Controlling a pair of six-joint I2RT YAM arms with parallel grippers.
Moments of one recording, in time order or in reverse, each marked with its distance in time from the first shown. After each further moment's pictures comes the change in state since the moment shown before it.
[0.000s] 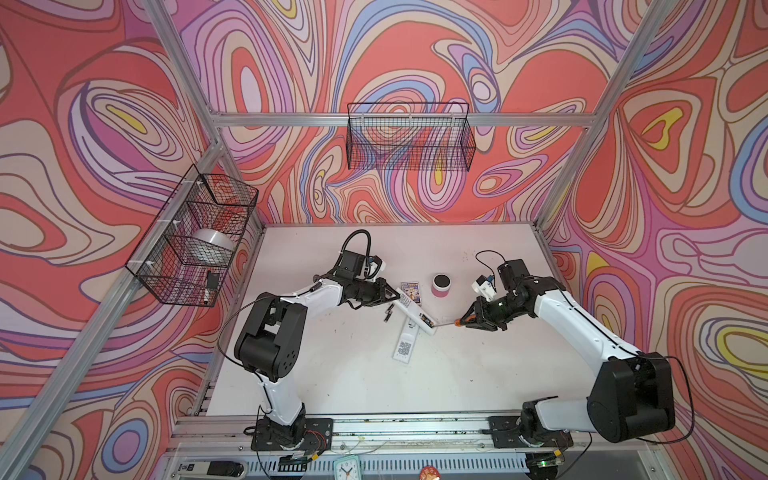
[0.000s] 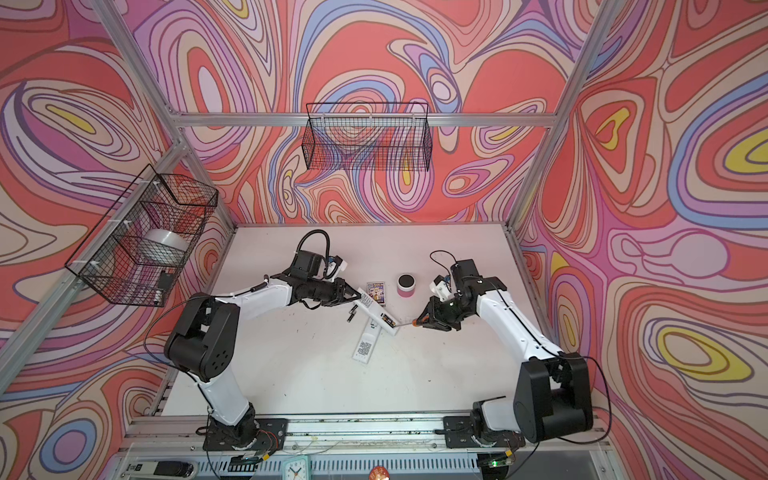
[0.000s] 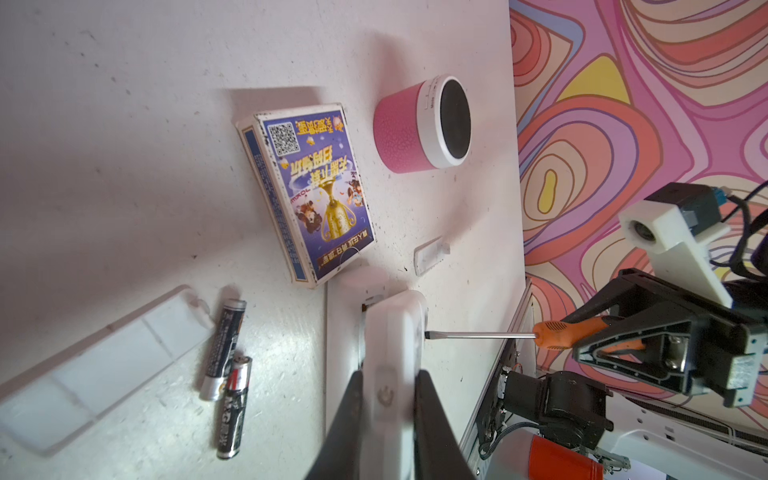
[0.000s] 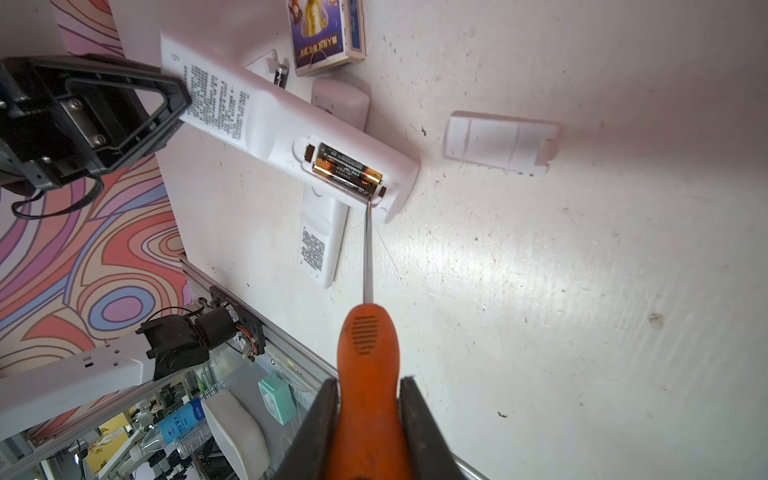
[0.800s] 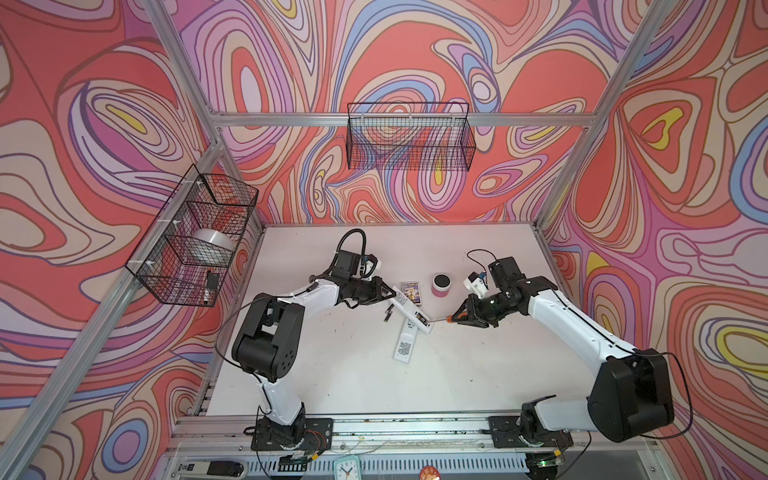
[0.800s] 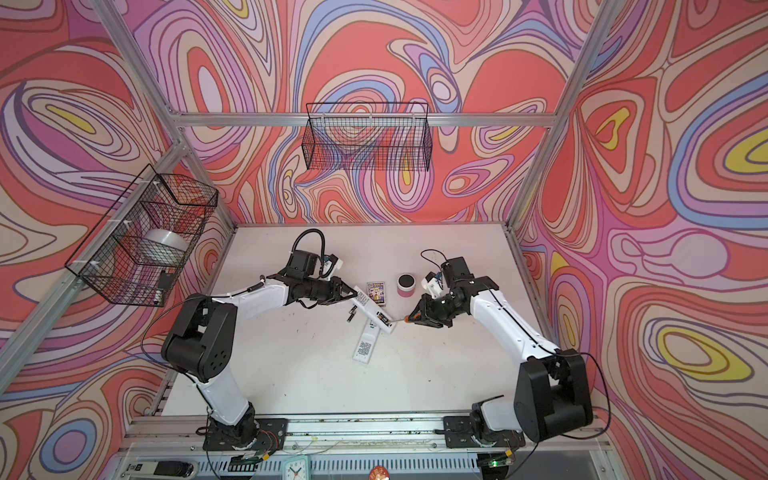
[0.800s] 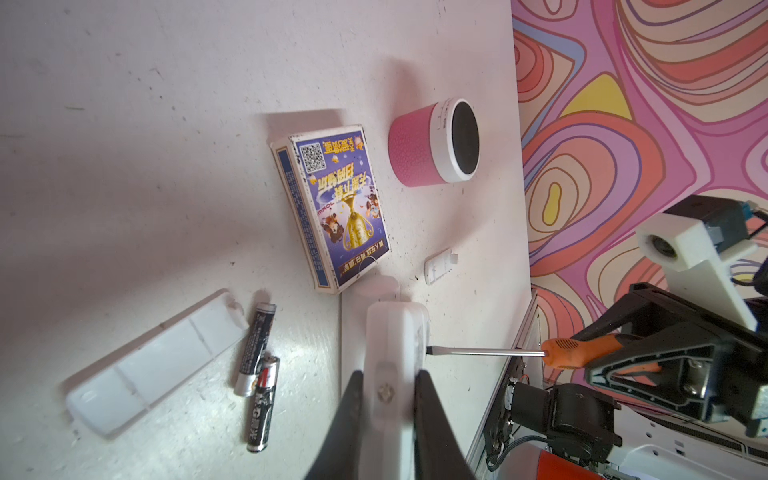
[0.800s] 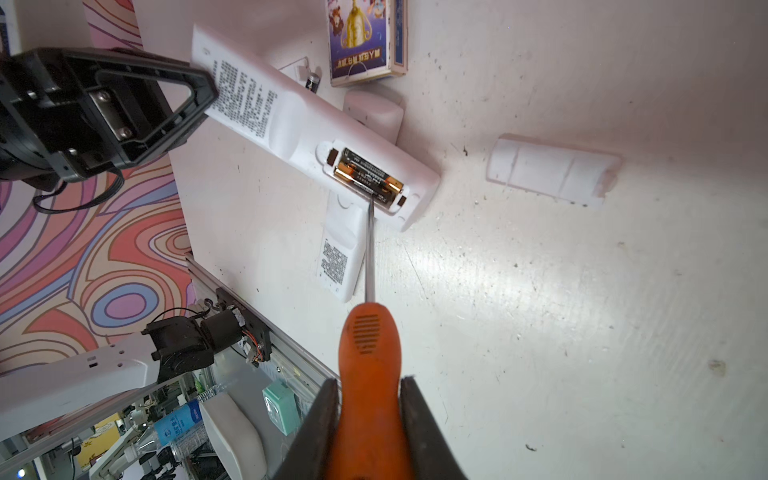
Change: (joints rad) left arm 0.027 -0.010 -0.016 0.019 -0.012 0.003; right arm 0.083 0.009 0.012 0.084 0.009 0.059
